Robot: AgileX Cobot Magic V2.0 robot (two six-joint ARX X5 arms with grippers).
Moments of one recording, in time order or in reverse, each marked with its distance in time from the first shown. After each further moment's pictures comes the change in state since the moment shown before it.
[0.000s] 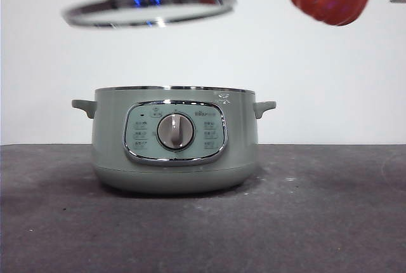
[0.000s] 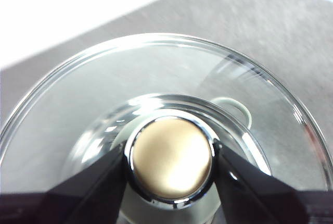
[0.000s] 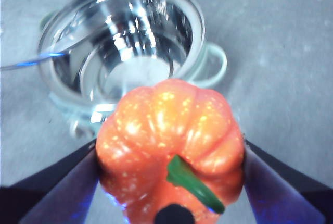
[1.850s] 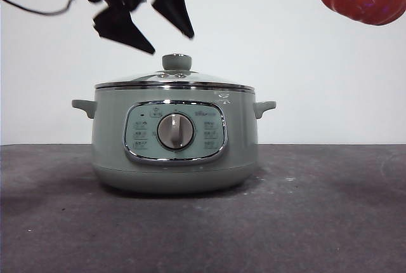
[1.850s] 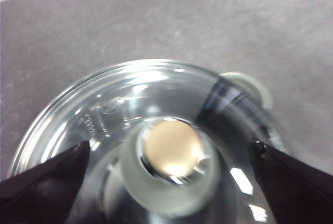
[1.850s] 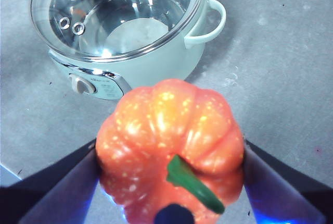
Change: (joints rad) left arm 0.026 0.262 0.005 0.108 0.087 -0.024; right arm 0.000 -0.109 -0.014 -0.202 0.005 0.000
